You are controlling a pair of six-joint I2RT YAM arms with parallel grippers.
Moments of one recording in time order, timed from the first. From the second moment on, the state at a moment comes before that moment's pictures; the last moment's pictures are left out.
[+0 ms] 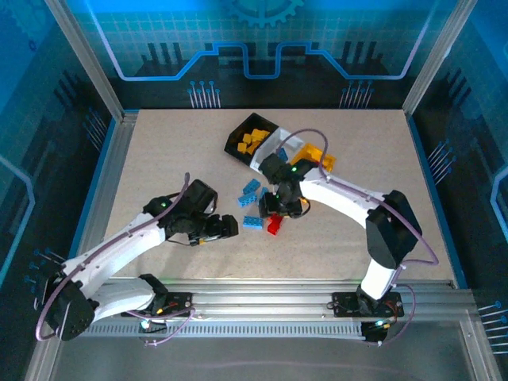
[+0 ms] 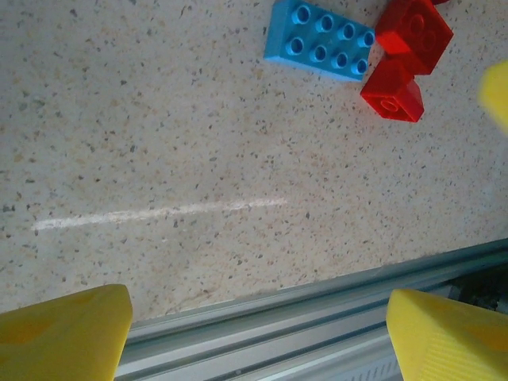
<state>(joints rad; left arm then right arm) -0.61 1.10 0.86 -0.90 0.24 -0.83 0.75 1.75 1.34 -1.00 -0.10 0.66</state>
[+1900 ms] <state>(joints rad) -0.60 1.01 0.78 -0.92 0.25 -0.86 0.74 1.76 1.23 -0.97 0.00 0.83</state>
